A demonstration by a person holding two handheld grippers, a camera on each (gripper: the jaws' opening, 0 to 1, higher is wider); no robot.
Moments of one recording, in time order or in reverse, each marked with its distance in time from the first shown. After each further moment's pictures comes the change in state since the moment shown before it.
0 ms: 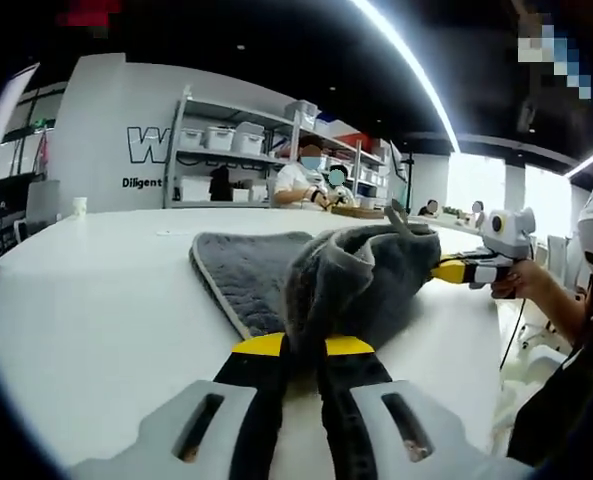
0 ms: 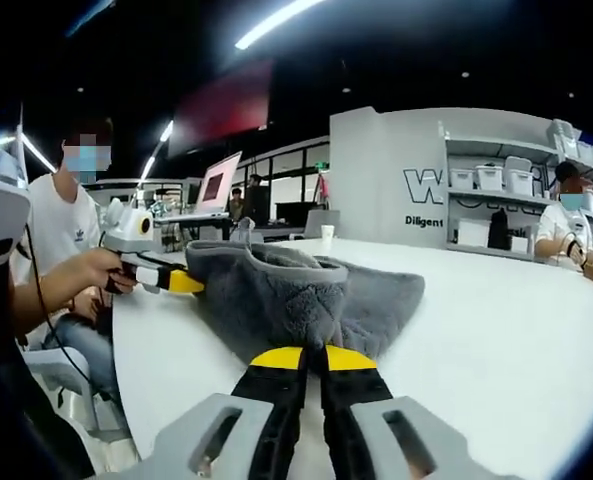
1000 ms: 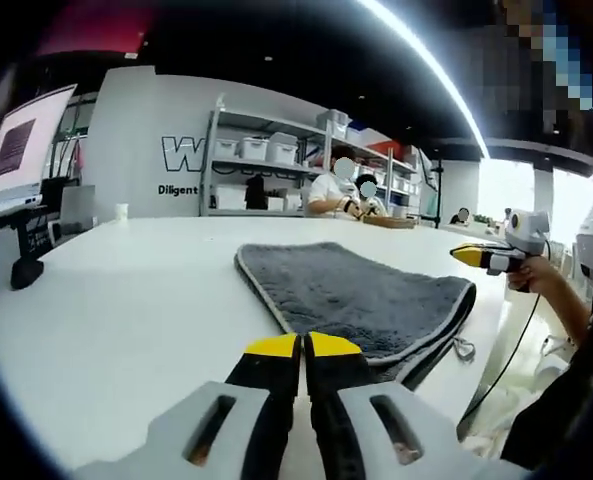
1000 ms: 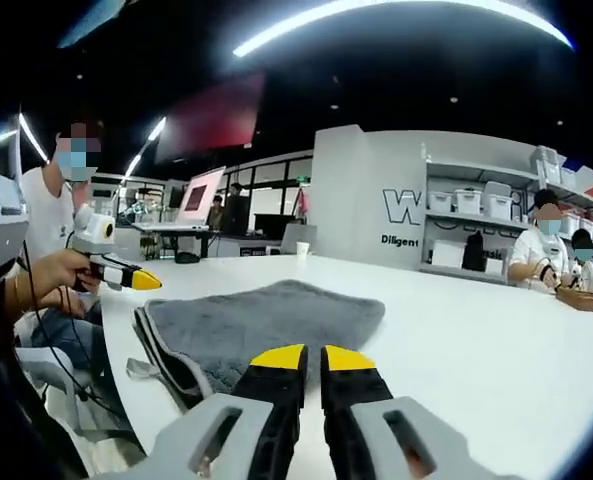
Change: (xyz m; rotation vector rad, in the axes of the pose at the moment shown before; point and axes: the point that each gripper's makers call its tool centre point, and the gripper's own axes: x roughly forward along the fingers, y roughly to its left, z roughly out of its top) left arm -0.058 0.014 0.012 -0.022 -0.056 0.153; right arm -0.032 -0.026 0.034 -0.051 -0.065 -0.109
